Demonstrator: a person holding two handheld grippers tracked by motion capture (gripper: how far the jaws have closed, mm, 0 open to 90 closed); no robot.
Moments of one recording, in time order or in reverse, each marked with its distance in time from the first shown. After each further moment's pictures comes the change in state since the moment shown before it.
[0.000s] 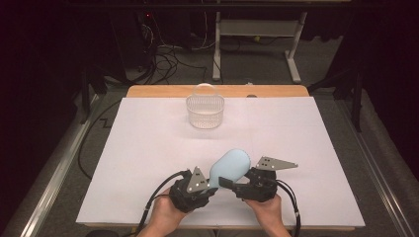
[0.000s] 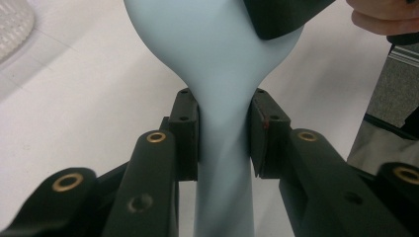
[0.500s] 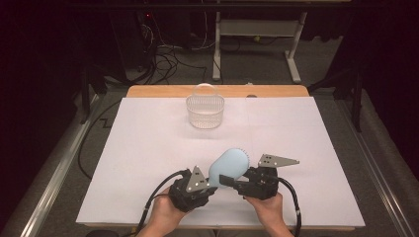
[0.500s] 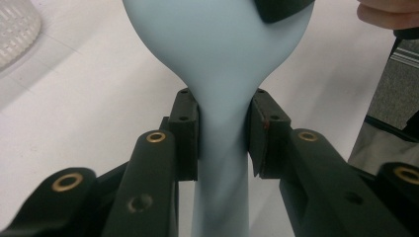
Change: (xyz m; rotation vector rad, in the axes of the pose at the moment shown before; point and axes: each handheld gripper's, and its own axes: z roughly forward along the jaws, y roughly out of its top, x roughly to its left) left arm 0.001 0.001 0.000 0.000 0.000 -0.003; right arm -0.002 0.006 -0.003 -0.004 0.067 0.031
